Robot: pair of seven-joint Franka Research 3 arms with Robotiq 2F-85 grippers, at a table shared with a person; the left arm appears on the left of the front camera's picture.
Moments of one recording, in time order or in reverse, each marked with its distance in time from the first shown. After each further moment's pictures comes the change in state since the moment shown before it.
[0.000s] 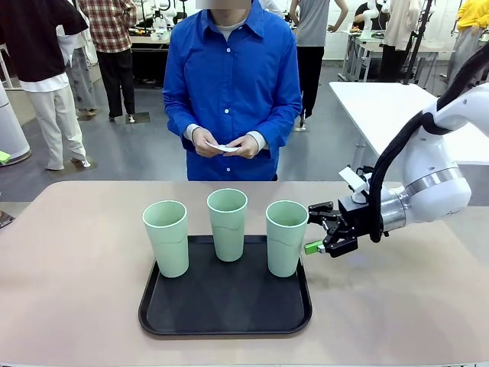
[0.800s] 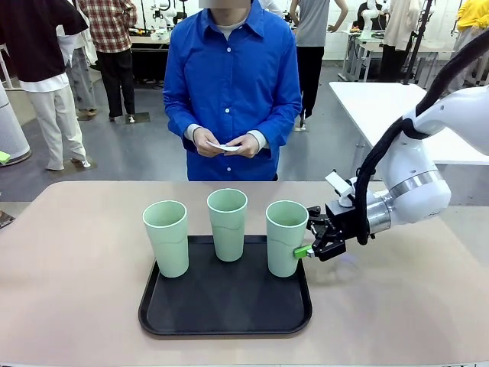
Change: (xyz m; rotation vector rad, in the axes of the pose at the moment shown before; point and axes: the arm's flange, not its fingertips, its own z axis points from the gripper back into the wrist) left arm 0.000 0.000 0.000 0.000 0.000 0.000; right arm -0.008 -0.011 -0.027 0.058 -0.002 -0.005
